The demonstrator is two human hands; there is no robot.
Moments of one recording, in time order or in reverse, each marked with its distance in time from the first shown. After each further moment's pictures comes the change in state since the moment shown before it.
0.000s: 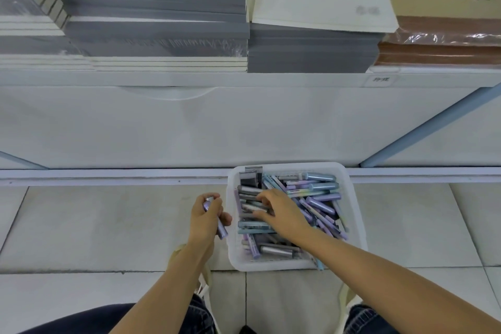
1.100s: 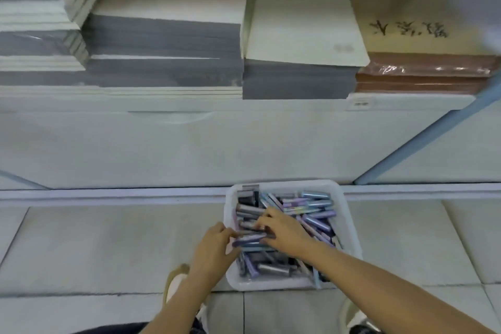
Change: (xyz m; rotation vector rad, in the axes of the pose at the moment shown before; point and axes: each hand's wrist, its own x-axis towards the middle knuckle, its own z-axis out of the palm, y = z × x) left_hand -0.012 -0.013 -0.004 1.218 -0.307 0.528; right_hand -0.002 0.005 -0.017 -0.266 -0.179 -0.119
